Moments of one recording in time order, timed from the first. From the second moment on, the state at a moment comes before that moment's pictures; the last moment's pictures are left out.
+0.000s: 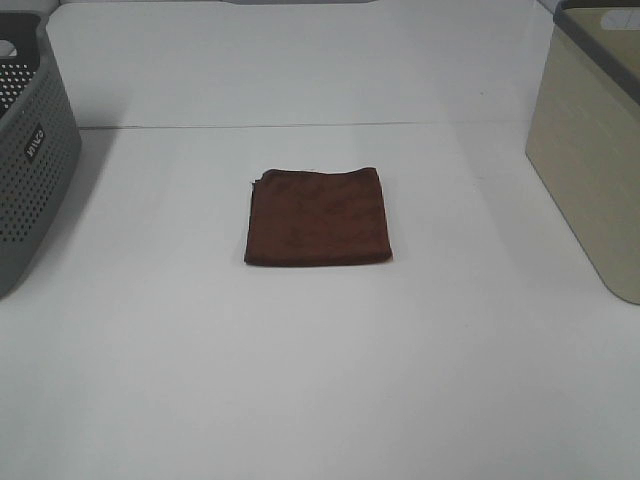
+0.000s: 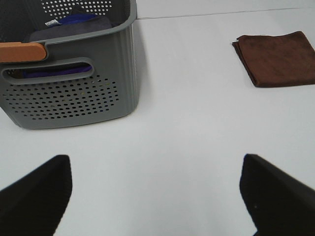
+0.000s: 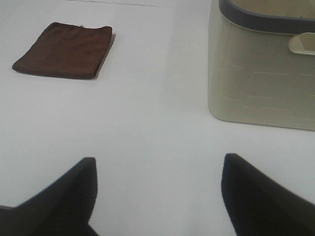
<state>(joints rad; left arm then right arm) -0.04 0.00 -0.50 -0.06 1.06 0.04 0.02 -0.01 -0.51 0.10 1.07 -0.15</state>
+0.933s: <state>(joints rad) -0.04 0.00 -0.50 -0.06 1.06 0.04 0.02 0.75 -0.89 0.07 0.84 -0.15</state>
